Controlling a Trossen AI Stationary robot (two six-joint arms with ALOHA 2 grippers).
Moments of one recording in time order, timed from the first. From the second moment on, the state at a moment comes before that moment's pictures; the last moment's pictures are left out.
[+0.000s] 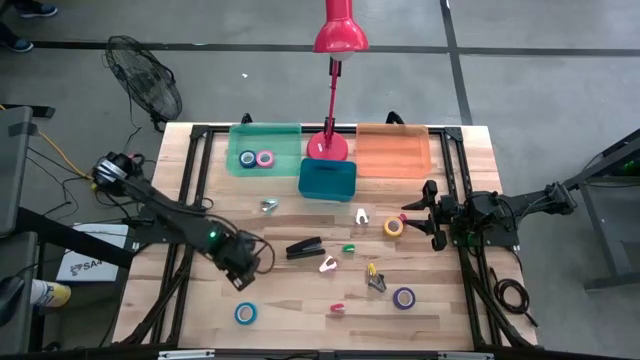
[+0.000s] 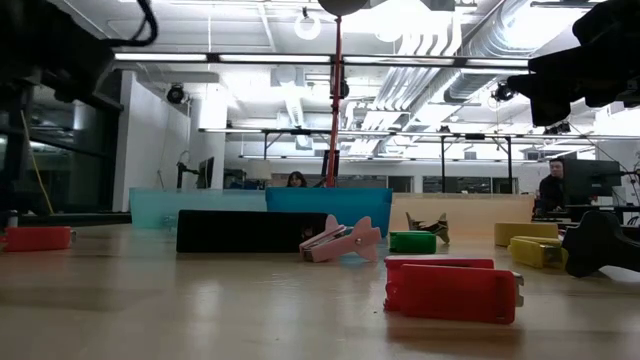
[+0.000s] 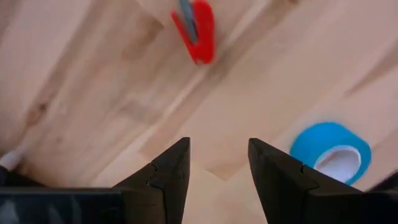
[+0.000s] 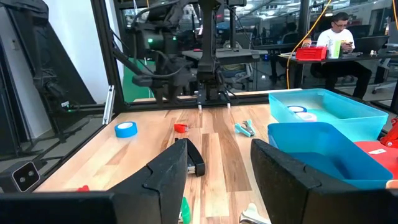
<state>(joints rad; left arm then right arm) -0.57 1.38 0.90 -0.93 0.10 -1.29 0.20 0.04 0.01 0.06 0.18 0.08</state>
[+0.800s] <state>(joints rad) -0.70 1.58 0.92 -0.68 0.27 -1.30 0.20 0.04 0.01 0.06 0.18 0.08</state>
